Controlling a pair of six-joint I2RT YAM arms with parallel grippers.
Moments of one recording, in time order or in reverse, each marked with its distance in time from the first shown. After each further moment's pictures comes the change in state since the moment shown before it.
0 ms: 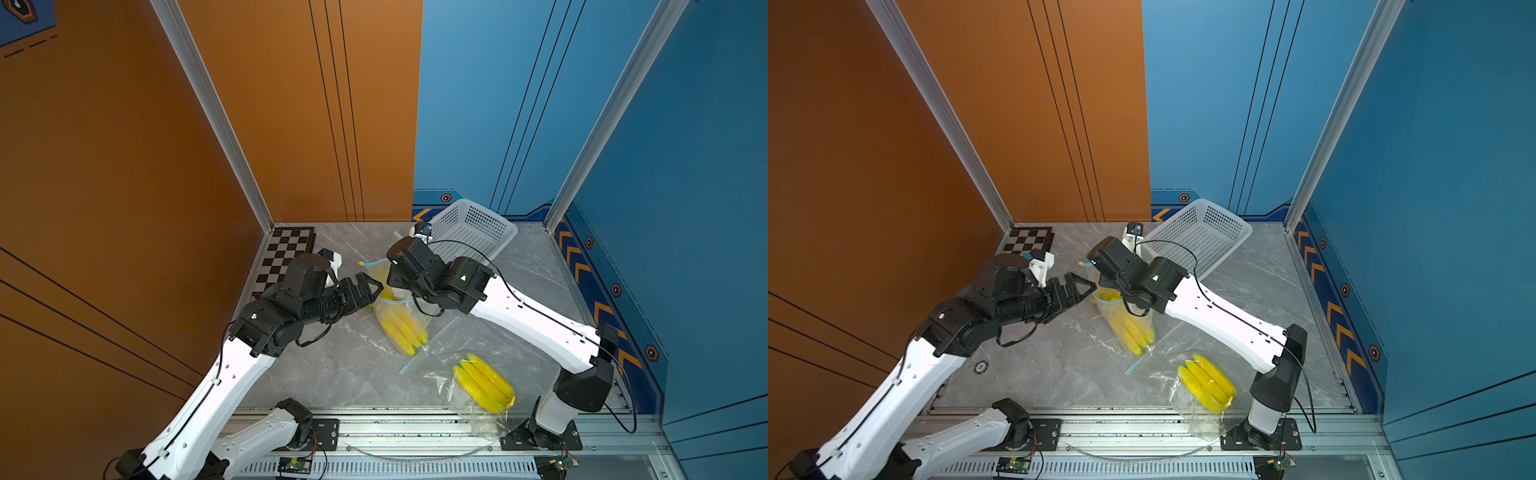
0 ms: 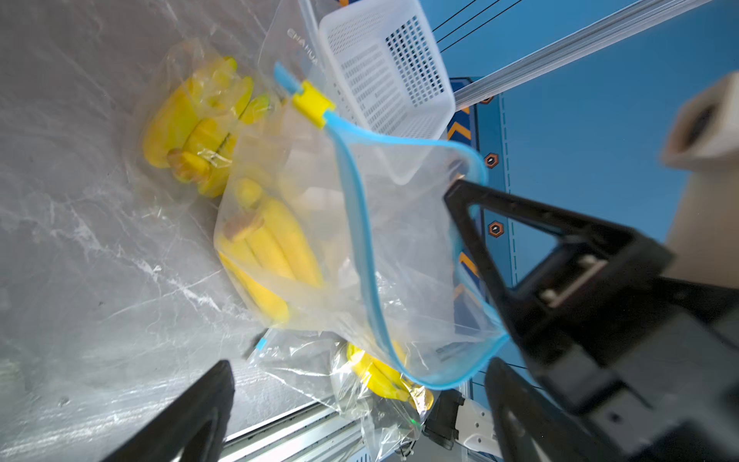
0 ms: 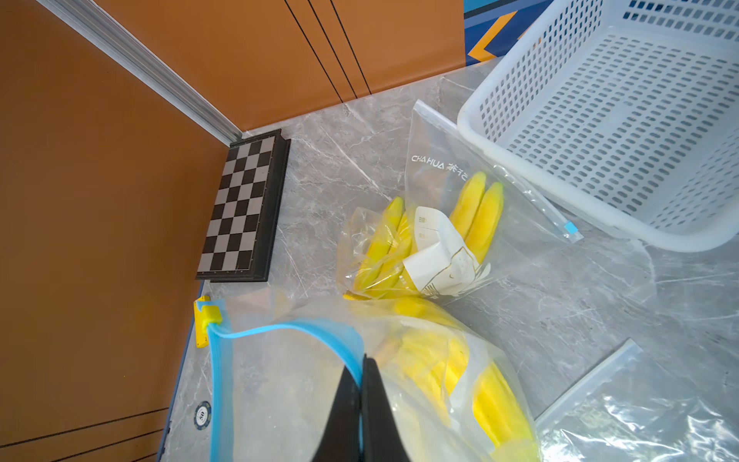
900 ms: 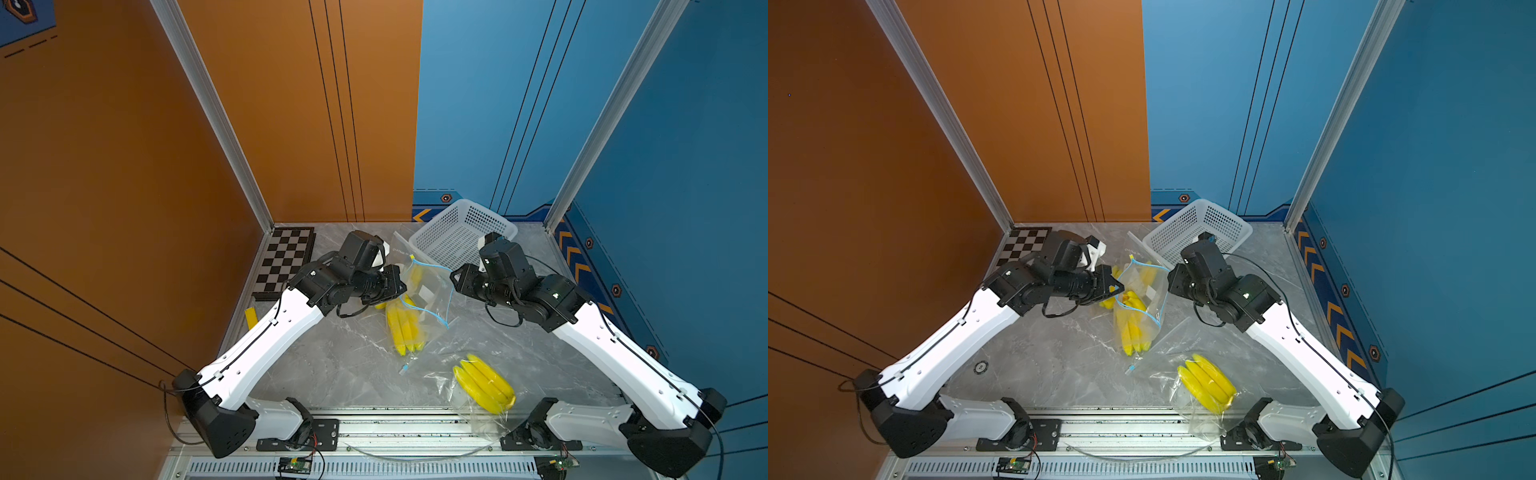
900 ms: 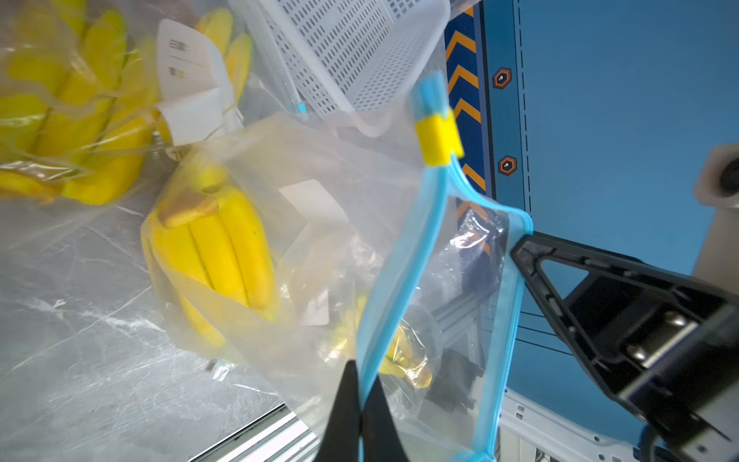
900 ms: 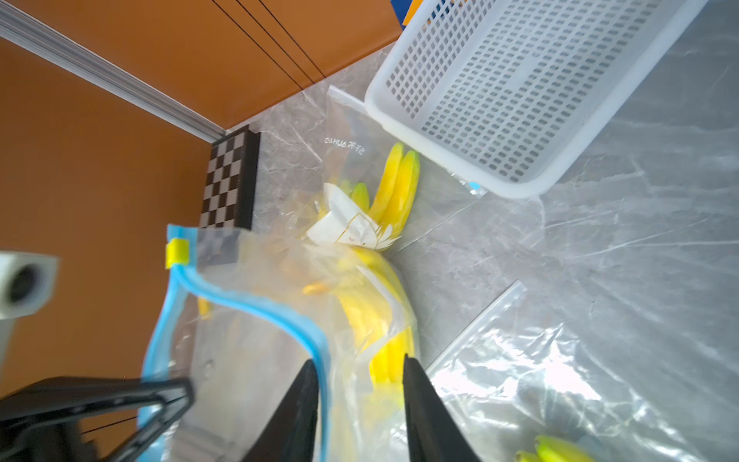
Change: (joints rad) left arm -0.153 0.389 0.274 0.031 0.083 0.091; right arm -0.316 -0.481 -0.426 0.005 -0.374 -0.117
